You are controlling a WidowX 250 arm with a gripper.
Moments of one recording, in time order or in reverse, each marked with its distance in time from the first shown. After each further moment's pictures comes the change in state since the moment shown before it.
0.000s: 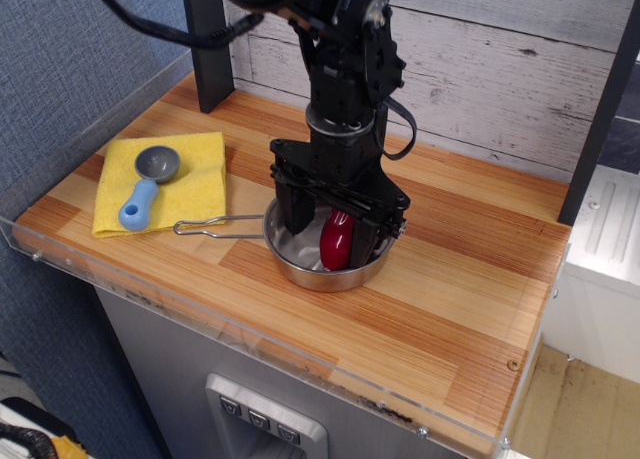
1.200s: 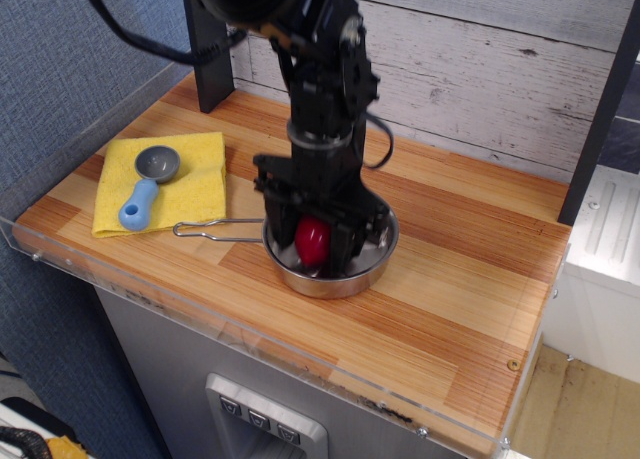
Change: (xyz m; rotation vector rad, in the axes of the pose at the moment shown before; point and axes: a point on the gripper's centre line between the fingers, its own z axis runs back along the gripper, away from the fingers) arm -0.007 0.011 -0.008 -0.013 0.014 0.025
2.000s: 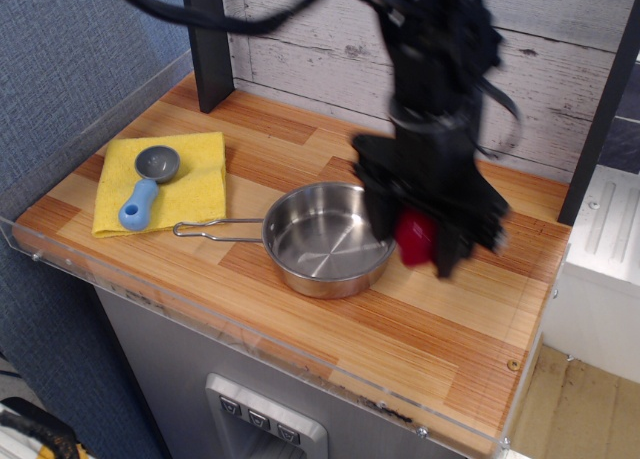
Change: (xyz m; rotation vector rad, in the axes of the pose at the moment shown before) arm 0.001 -0.087 0.042 -0.090 -0.084 -0.194
